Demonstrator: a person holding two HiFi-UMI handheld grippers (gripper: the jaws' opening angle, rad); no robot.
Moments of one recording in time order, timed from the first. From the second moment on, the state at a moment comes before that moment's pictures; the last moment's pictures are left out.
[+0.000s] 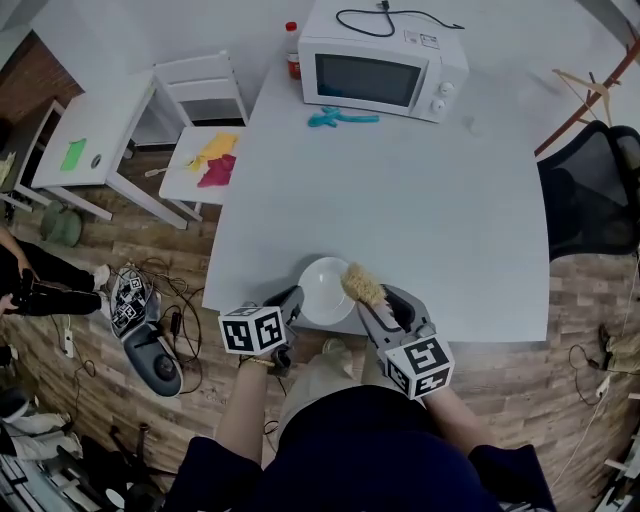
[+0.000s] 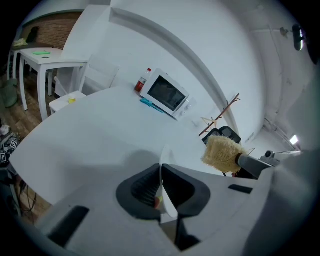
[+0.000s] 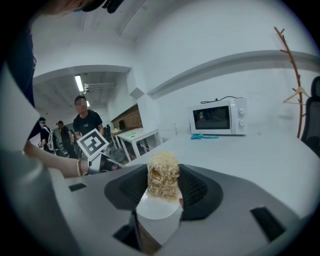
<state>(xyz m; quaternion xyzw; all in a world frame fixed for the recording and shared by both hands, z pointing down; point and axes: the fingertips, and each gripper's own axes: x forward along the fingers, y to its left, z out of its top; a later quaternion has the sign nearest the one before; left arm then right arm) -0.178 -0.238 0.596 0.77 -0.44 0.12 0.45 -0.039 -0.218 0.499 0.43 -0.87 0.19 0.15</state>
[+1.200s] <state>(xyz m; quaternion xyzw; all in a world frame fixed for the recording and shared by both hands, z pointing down) -0.169 -0.229 0.581 0.78 -0.45 0.14 0.41 -0.061 -0.237 0.572 0.39 -0.86 0.23 0.23</state>
